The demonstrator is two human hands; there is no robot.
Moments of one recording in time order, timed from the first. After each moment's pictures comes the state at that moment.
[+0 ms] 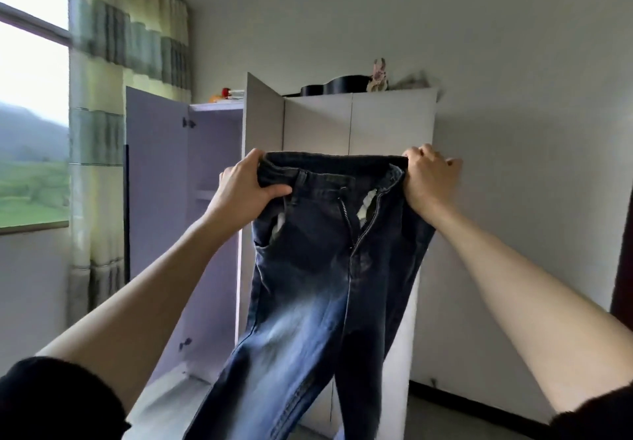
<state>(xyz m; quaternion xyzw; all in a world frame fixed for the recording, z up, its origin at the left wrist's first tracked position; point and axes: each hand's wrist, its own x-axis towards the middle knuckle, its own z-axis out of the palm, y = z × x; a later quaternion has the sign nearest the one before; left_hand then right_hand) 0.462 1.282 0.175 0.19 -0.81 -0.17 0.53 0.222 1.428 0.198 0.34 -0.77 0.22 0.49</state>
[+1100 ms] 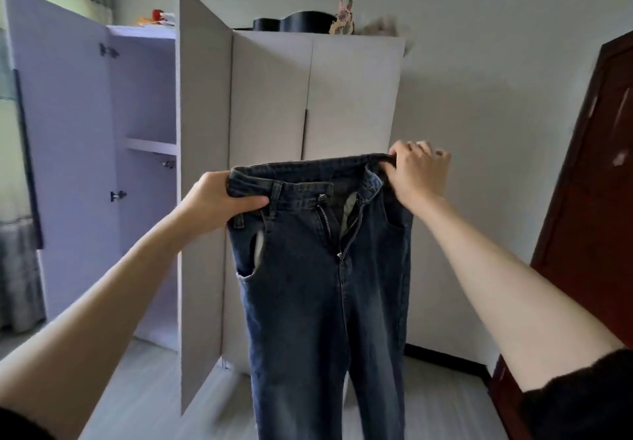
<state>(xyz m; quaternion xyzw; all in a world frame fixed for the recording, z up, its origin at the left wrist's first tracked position) 0.352 1.255 0.110 0.12 -0.82 -0.40 0.40 0.121 1.449 0.159 0.30 -0.82 0.15 0.46</state>
